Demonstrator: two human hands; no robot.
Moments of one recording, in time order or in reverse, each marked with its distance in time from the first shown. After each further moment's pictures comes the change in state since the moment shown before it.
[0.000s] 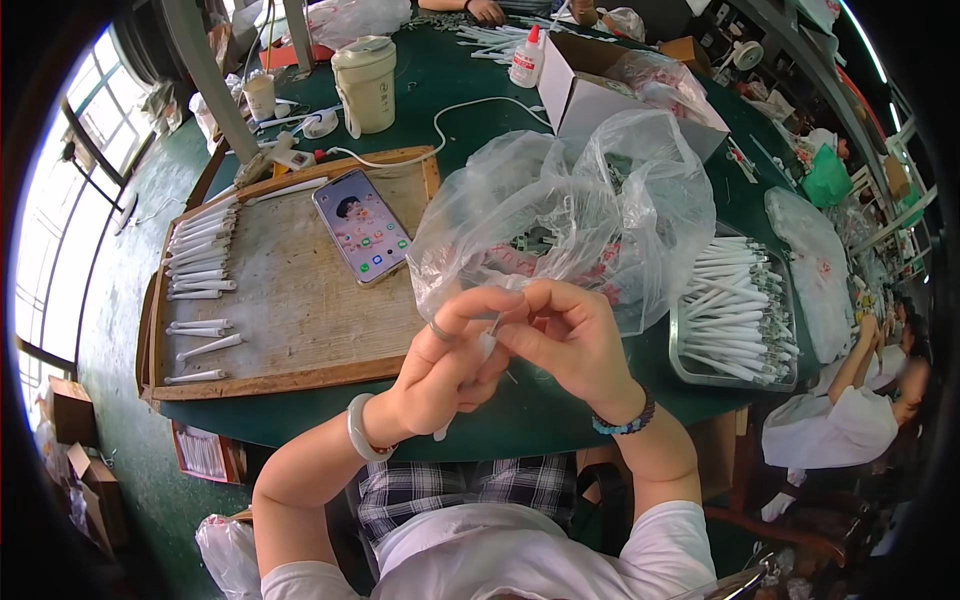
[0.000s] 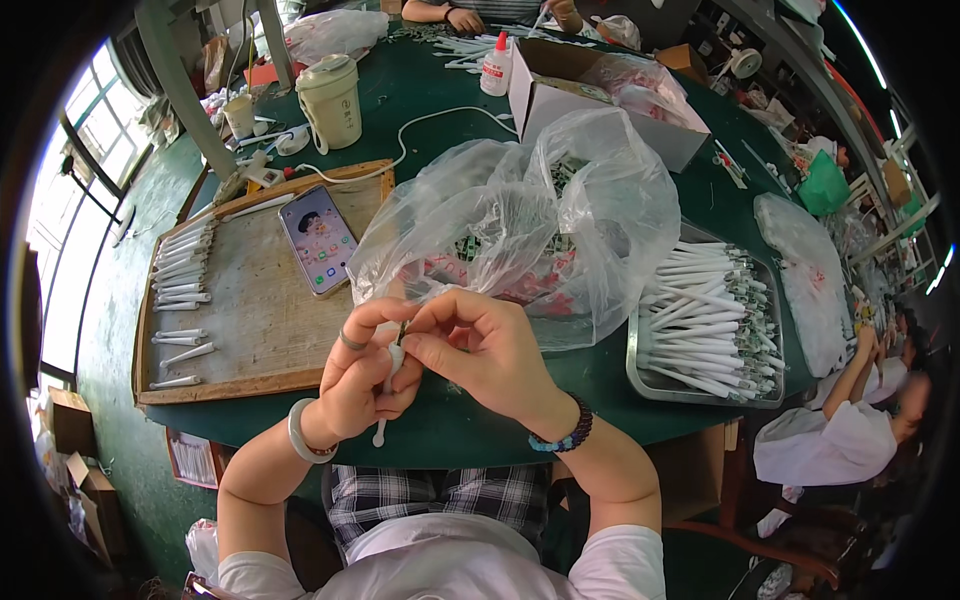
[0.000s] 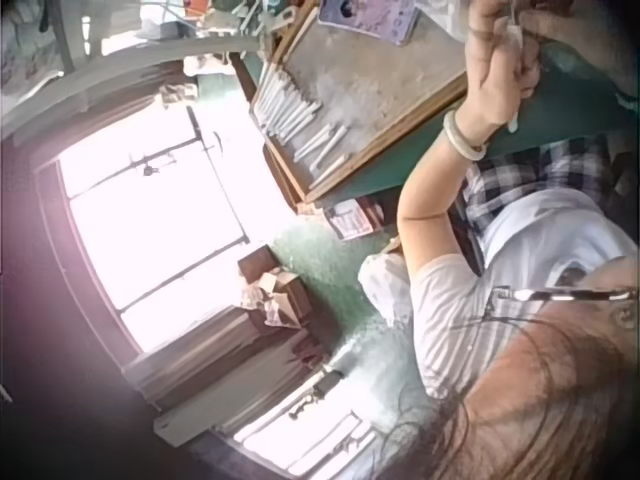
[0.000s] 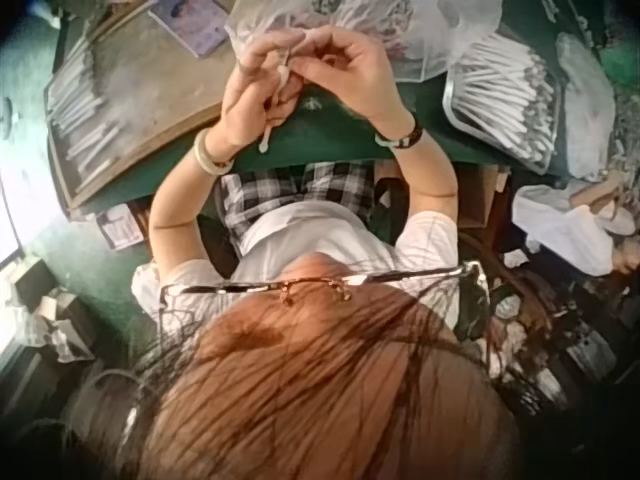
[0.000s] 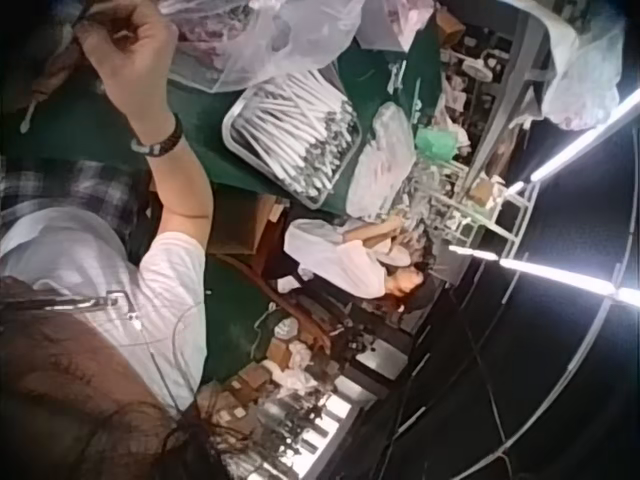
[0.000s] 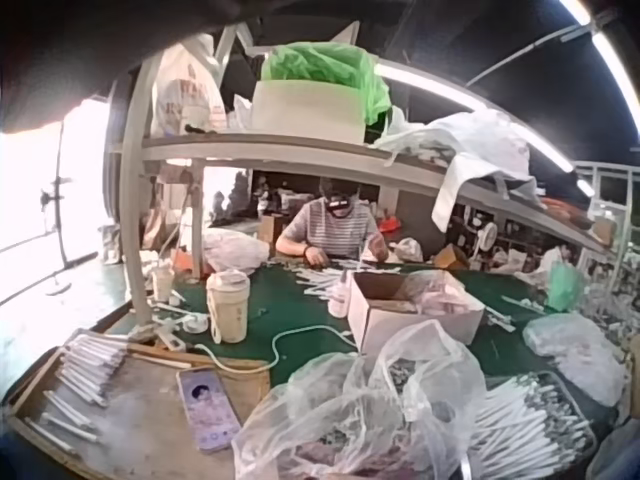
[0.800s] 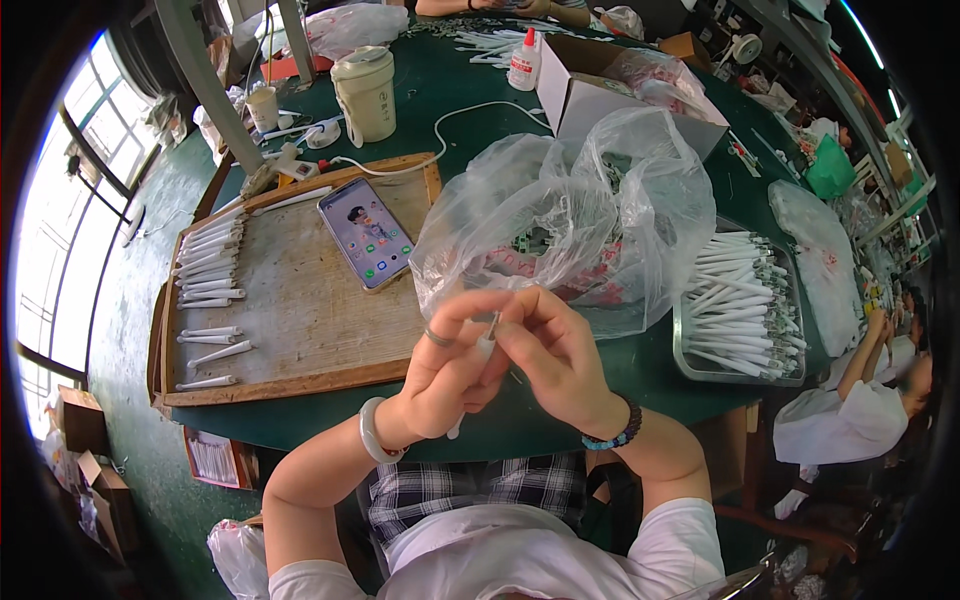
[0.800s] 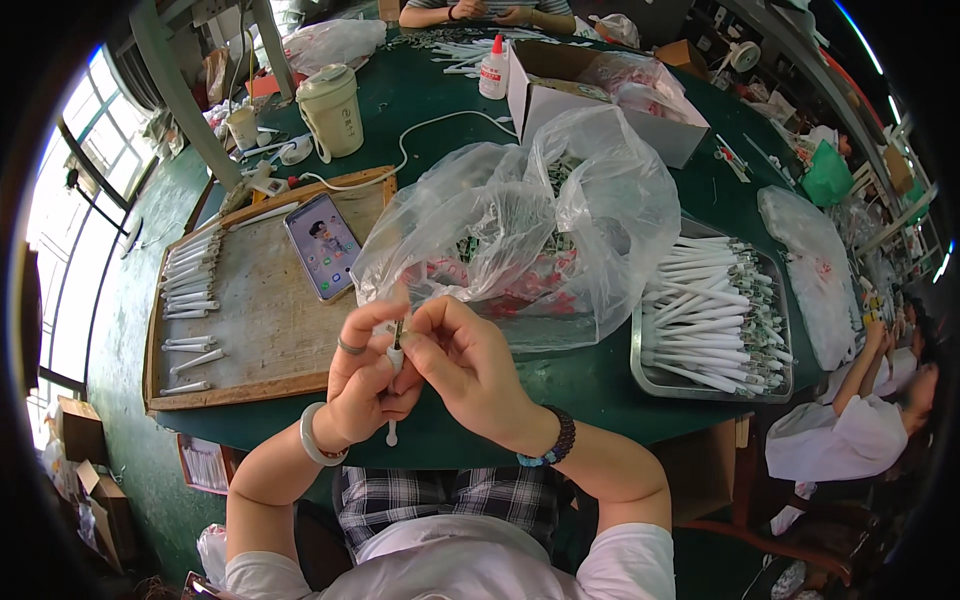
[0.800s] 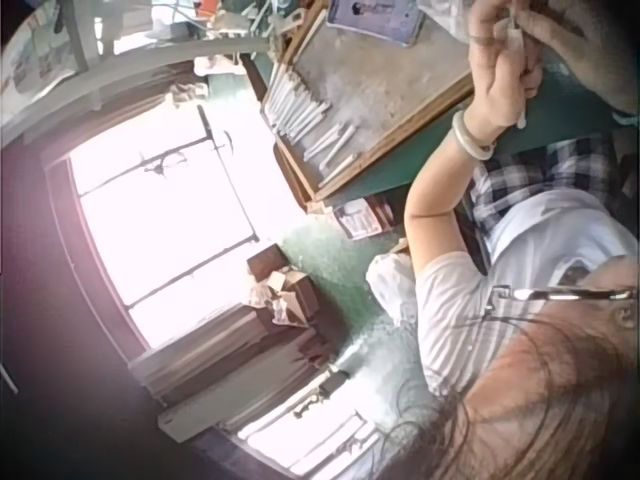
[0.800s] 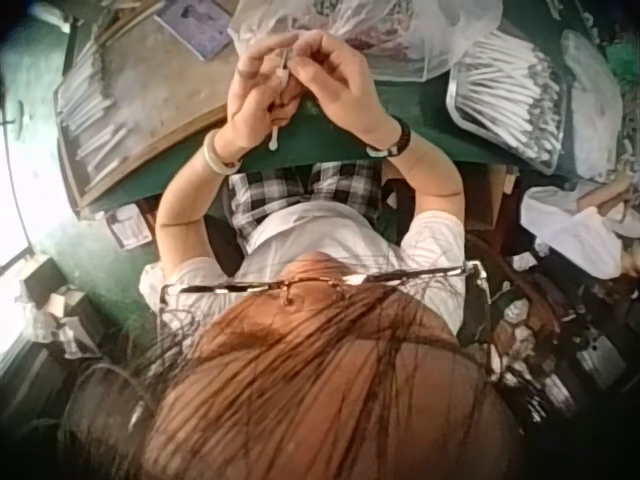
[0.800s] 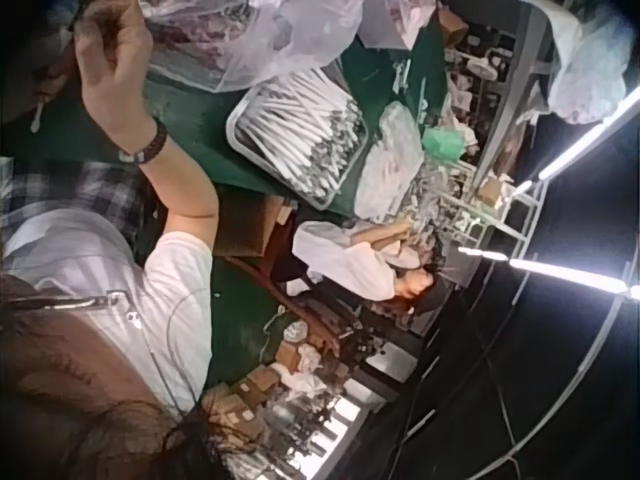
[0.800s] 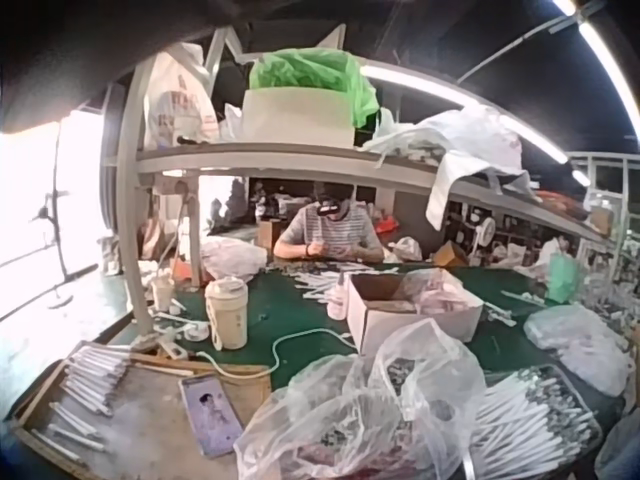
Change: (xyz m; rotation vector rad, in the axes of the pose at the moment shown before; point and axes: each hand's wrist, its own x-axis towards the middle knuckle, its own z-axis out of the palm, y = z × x) left_hand 0.001 0.000 0.013 0.054 0.108 0.057; right_hand -0.008 0.008 0.021 0.168 0.044 -0.043
